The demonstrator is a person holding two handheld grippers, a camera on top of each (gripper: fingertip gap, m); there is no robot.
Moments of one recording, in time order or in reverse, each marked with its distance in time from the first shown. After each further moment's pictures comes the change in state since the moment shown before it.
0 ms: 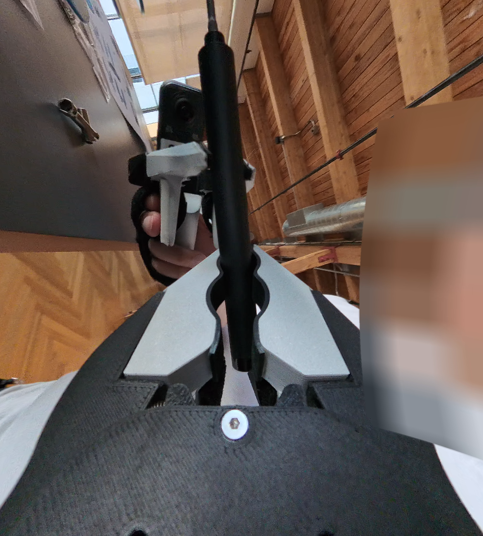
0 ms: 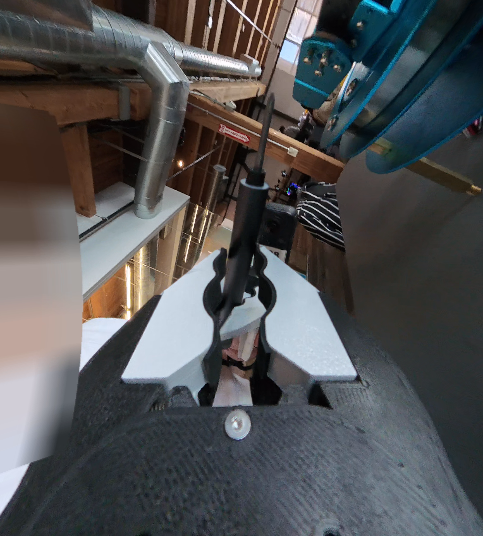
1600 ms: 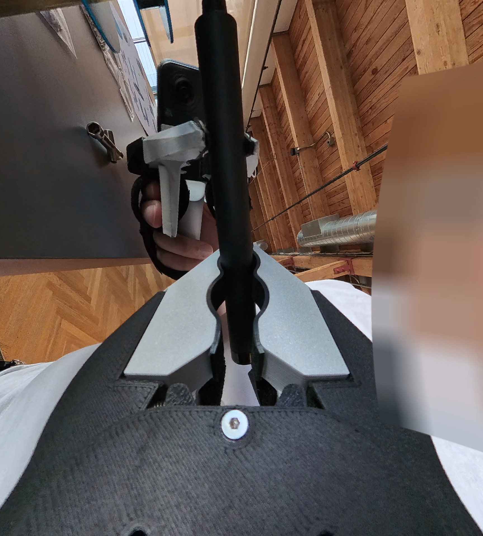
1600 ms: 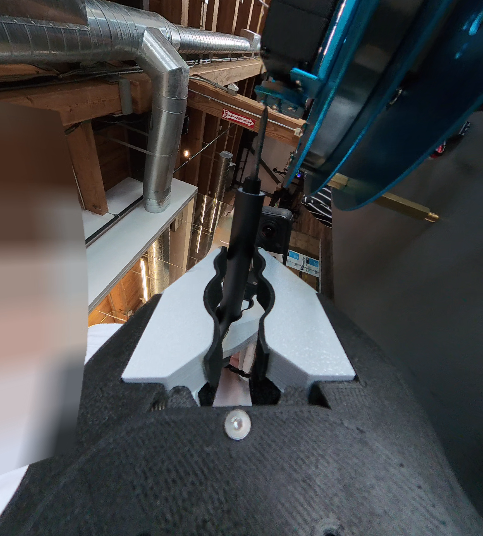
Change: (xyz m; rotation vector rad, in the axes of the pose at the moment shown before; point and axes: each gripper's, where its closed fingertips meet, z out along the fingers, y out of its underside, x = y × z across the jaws) left arm -0.013 -0.019 0.009 0.039 -0.063 0.018; right arm 0.011 -0.027 -0.004 -0.053 -0.021 0.071
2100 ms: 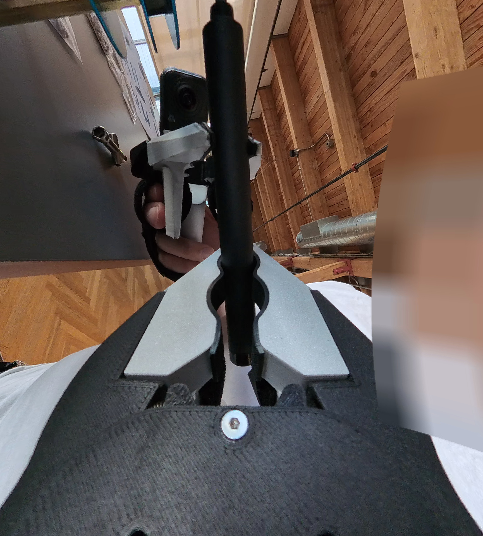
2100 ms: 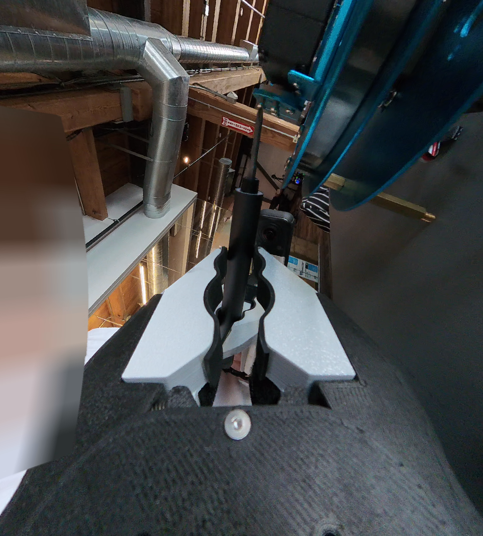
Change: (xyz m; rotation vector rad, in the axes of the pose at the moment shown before) left arm -0.001 -0.004 -0.002 0.005 0.003 -0.002; right arm -0.002 -0.003 -0.007 0.026 0.004 -0.003
